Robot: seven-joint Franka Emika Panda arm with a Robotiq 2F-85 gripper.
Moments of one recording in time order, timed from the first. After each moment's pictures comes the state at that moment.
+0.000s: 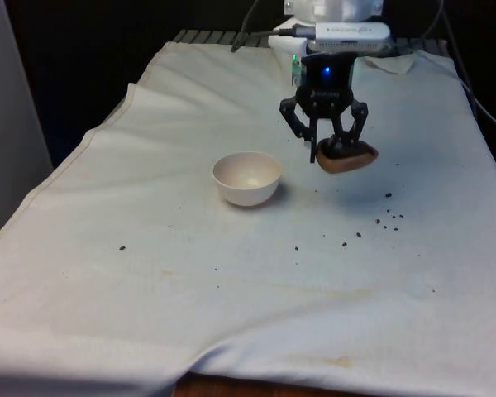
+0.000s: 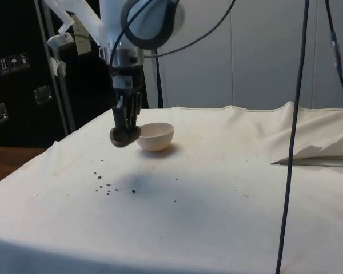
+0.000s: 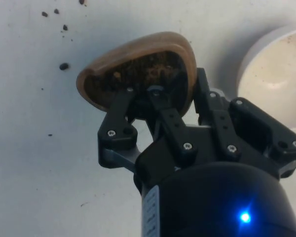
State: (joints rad) arm 0.01 0.38 0.02 -2.08 -0.06 2.55 0.02
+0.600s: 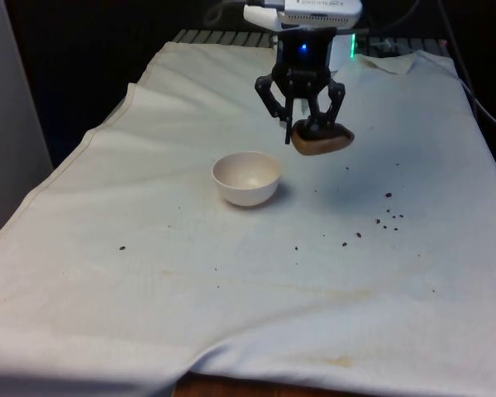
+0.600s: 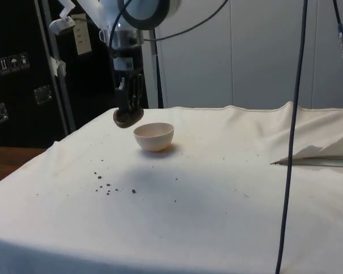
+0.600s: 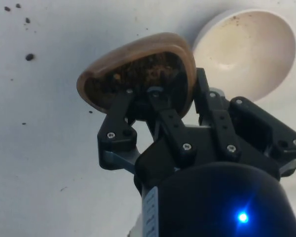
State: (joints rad) arm 0.01 0.34 -0.03 -2.03 -0.10 2.44 0.00
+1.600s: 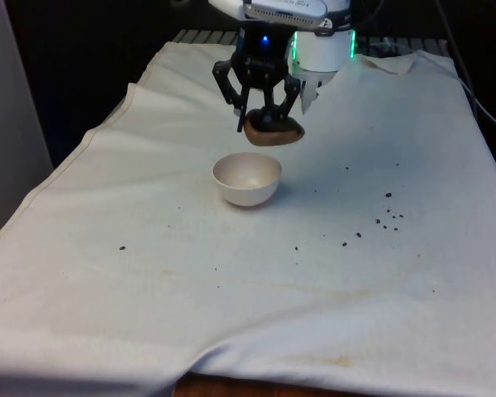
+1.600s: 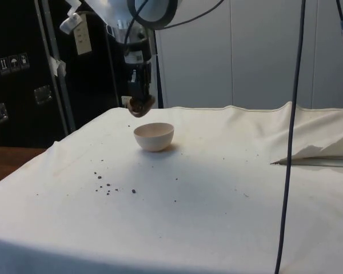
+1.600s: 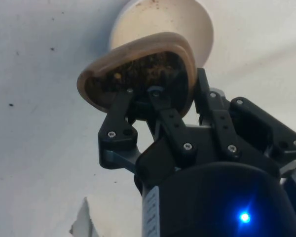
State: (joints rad) arm 0.01 0.33 -0.12 -2.01 -0.28 2.40 0.01
